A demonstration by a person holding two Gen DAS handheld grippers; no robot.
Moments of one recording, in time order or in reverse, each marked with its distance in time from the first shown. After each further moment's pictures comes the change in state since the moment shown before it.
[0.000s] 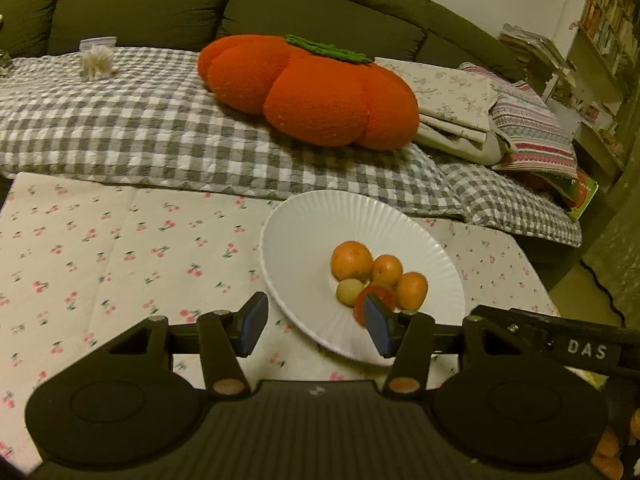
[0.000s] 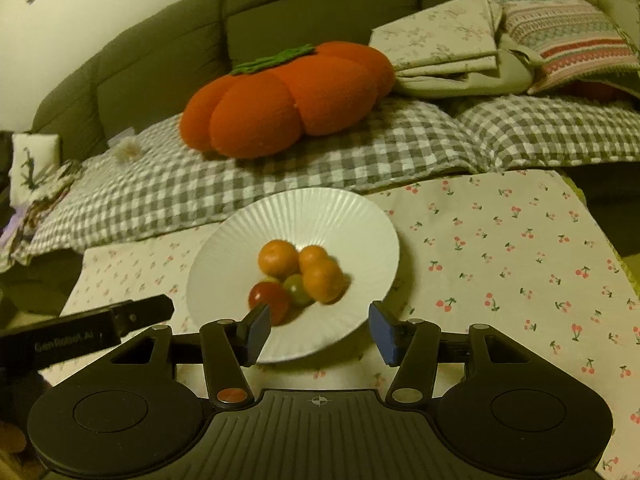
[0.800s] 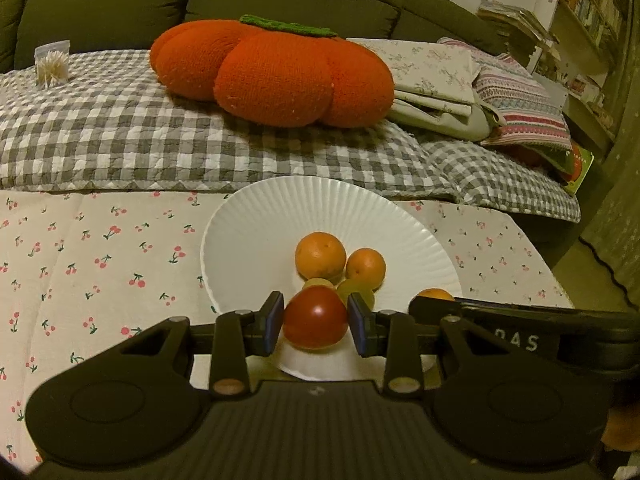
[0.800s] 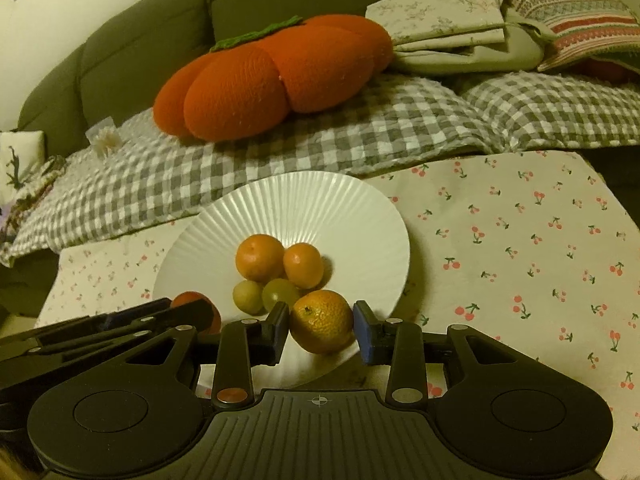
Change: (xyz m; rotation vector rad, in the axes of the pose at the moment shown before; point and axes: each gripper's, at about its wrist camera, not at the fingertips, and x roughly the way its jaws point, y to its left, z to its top) left arm 0.050 -0.031 -0.004 0.086 0.008 -0.034; right arm 0.056 -0.006 0.004 0.028 0.034 -0.019
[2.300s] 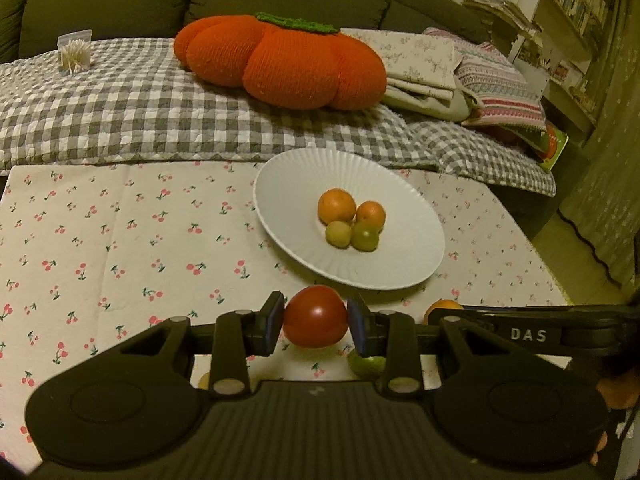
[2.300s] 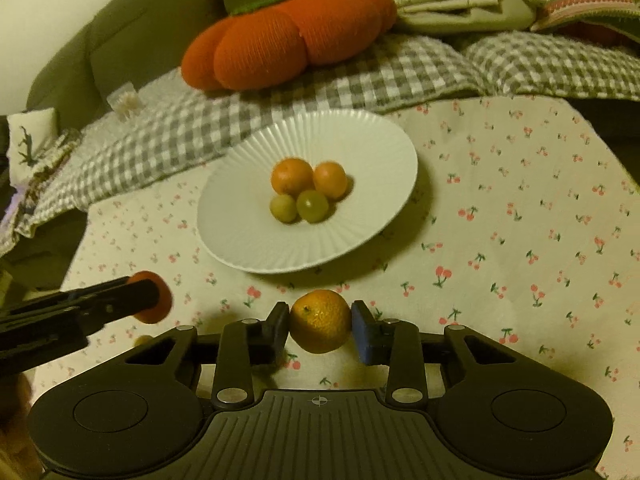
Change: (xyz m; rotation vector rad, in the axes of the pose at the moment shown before) left arm -0.077 0.035 -0.020 0.008 0.065 -0.051; right arm -0.049 0.015 -0.041 0.031 0.108 0.036
